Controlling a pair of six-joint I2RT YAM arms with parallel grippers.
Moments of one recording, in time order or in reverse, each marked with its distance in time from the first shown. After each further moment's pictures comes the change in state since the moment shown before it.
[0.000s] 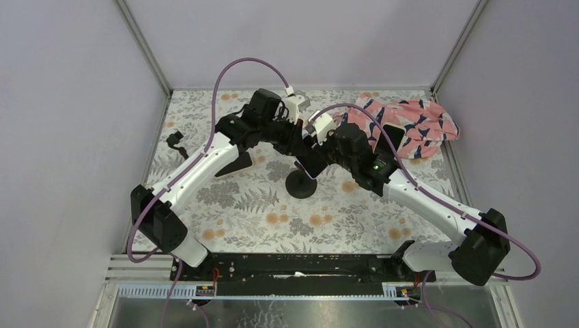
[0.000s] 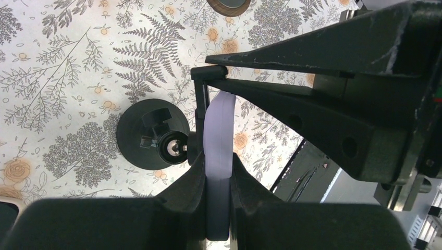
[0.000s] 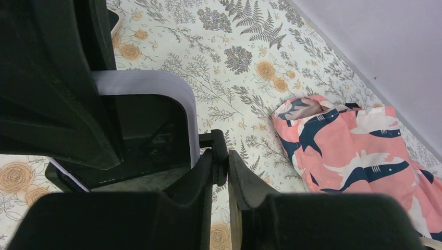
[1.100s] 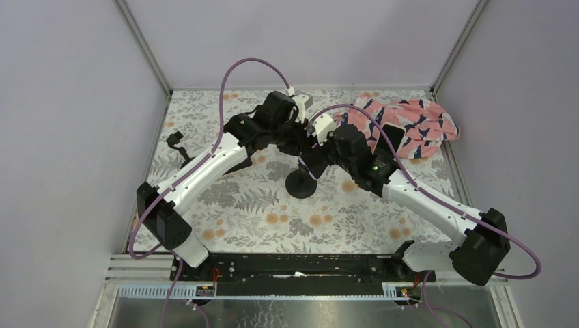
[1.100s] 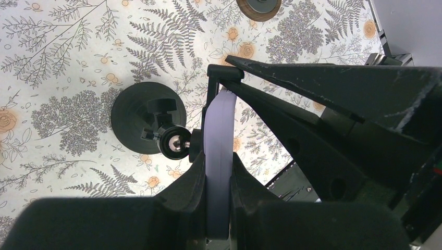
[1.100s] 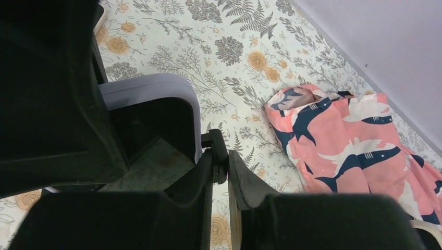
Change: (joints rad) left arm -0.095 0.053 0.100 -0.103 -0.244 -0.236; right arm 0.019 -0.002 -0.002 -0.018 0.063 0.010
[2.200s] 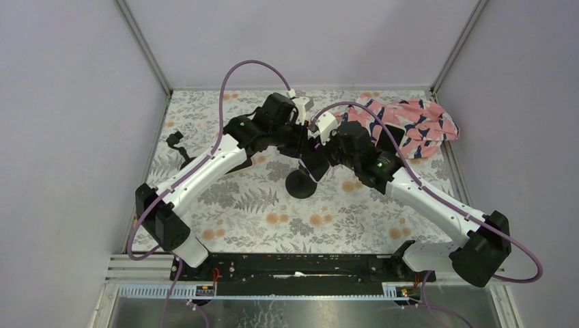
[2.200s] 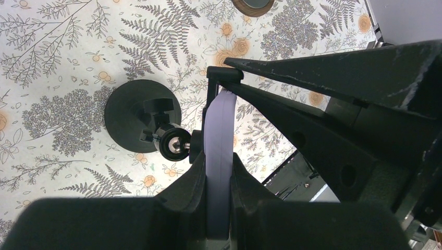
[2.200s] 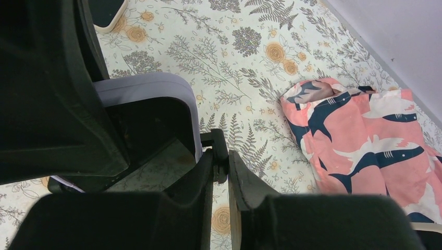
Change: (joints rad) left arm -0.005 -0.018 -0.031 0.019 0.016 0.002; right arm -0.035 -0.011 0.036 -0.096 -0.105 0.026
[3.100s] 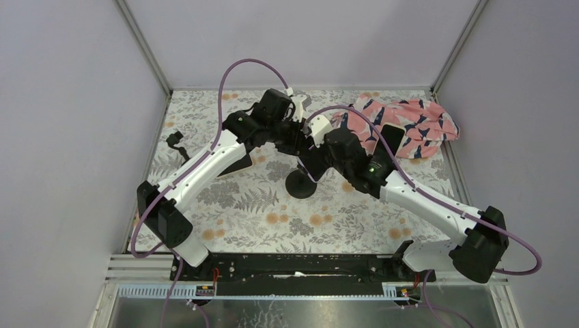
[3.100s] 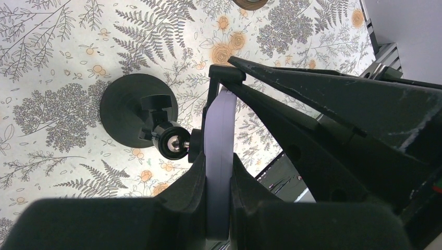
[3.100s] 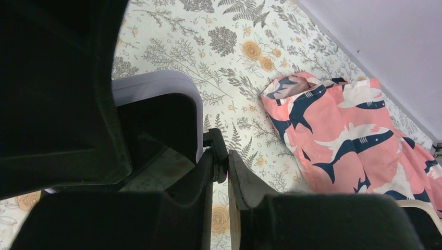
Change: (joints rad) left arm 0.034 0.026 0.038 -0.042 0.068 -0.002; right arm 0.098 0.023 0.002 0.025 0.208 0.018
